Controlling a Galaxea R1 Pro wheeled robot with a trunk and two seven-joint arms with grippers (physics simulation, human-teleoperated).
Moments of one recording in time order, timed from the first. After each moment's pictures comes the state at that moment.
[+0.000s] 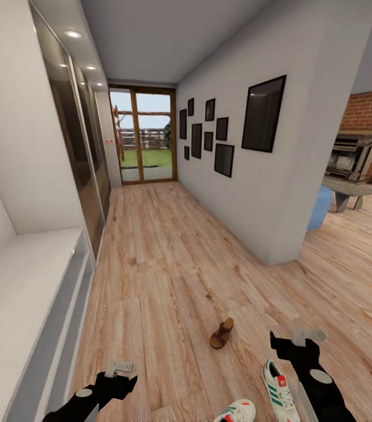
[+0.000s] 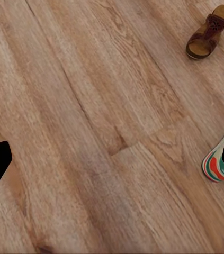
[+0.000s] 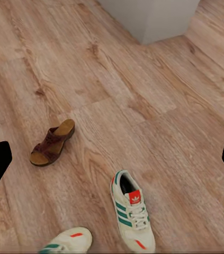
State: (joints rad) left arm -0.50 0.03 -0.01 -0.25 -0.08 -0.07 -0.18; right arm -0.16 -0.05 -0.09 -1.26 0.00 0.31 -0.13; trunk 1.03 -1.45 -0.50
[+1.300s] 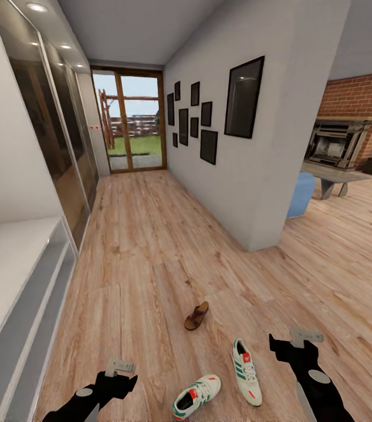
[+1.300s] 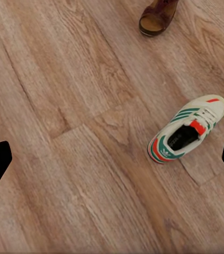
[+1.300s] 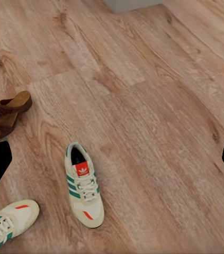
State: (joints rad) left arm -0.50 0.03 -0.01 -0.25 -0.08 -0.07 -0.18; right arm -0.16 -0.05 -0.09 -1.25 0.00 0.33 -0.13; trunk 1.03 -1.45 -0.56
